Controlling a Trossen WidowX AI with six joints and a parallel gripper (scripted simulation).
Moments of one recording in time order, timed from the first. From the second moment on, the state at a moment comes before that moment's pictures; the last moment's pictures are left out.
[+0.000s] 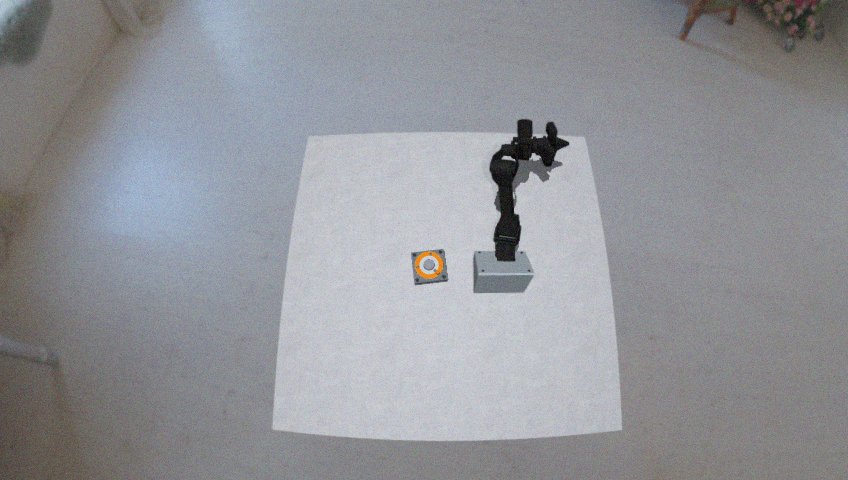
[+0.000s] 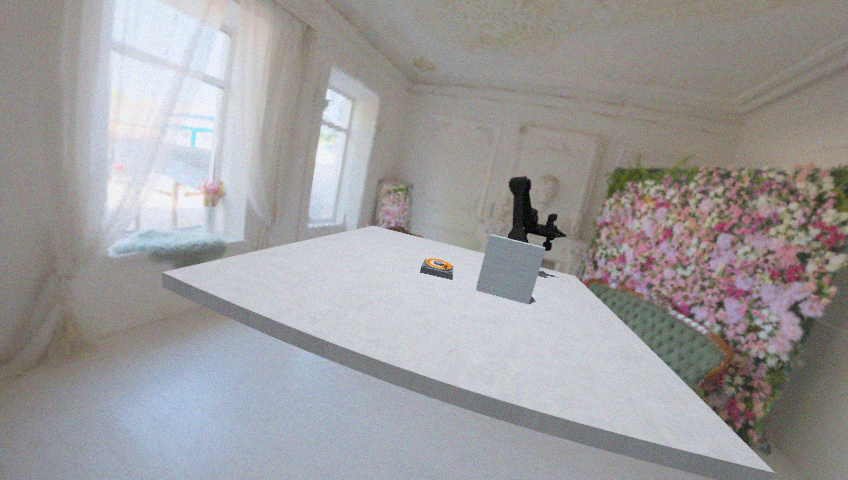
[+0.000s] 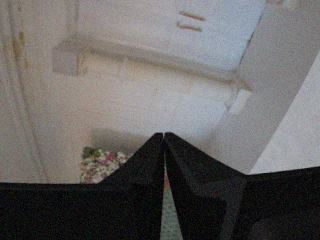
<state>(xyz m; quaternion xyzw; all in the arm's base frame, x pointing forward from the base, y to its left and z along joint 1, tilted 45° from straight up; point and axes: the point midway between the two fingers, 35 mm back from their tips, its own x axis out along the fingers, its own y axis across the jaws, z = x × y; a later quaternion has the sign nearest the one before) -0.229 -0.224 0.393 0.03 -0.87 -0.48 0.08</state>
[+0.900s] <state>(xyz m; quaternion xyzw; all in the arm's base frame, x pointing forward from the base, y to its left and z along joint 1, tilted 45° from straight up) 0.109 -0.346 0.315 0.39 -0.39 -0.70 0.46</state>
